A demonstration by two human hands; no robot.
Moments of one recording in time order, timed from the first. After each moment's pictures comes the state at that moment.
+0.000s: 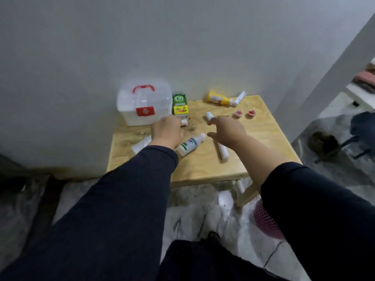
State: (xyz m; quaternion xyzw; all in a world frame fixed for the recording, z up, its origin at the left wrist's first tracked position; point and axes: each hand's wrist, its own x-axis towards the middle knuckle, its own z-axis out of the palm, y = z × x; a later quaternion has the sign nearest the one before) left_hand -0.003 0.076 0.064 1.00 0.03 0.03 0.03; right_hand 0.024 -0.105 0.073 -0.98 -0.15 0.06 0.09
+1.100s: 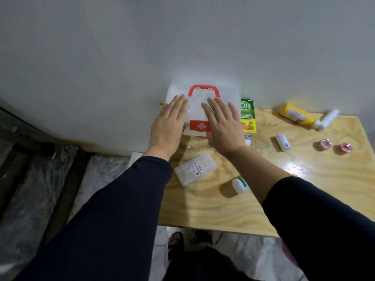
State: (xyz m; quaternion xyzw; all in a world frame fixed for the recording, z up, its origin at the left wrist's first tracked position) left_hand 0.082 0.262 -0.008 0.99 0.05 0.11 0.00; right_hand 0.147 0.099 -0.020 -0.92 -0.35 -0.17 -0.02
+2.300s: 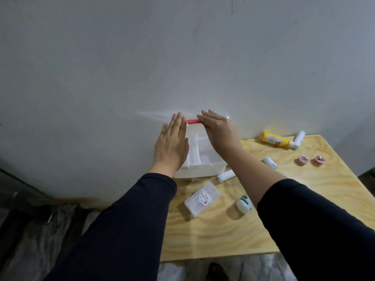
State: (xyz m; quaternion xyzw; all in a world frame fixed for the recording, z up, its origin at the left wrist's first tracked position) left_hand 0.085 0.274 0.067 0.98 -0.01 0.18 0.03; right_hand 0.148 0.126 0.081 -0.88 -0.27 -0.28 0.26
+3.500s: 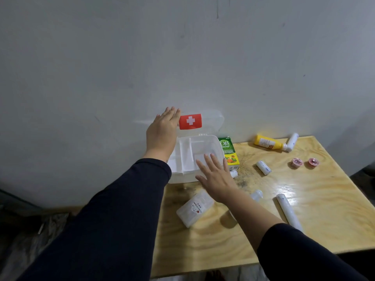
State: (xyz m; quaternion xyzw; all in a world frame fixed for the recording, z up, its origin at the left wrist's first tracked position) left_hand 0.138 0.274 0.091 0.97 -0.01 0.21 0.09; right_hand 0.105 0.090 -0.003 -0.96 -0.24 0.09 0.07
